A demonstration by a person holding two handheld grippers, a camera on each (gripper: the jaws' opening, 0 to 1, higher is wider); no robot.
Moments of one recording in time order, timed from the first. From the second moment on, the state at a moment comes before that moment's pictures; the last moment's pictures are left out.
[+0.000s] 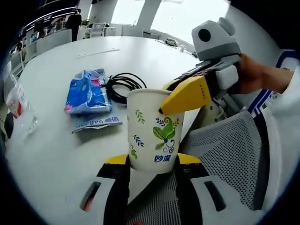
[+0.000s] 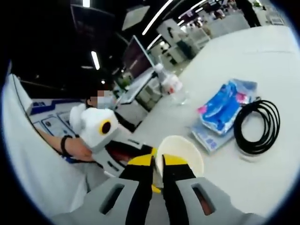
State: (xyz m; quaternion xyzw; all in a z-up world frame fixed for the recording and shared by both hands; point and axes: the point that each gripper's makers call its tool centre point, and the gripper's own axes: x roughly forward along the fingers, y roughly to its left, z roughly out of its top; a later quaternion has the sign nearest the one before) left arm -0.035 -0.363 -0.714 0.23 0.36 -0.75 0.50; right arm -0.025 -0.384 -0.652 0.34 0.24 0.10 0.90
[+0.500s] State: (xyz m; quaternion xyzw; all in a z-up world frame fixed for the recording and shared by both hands) left arm -0.027 -0.365 -0.716 0.21 0.36 -0.74 0.53; right arm -0.028 -0.395 -0.652 0.34 0.23 0.06 0.91
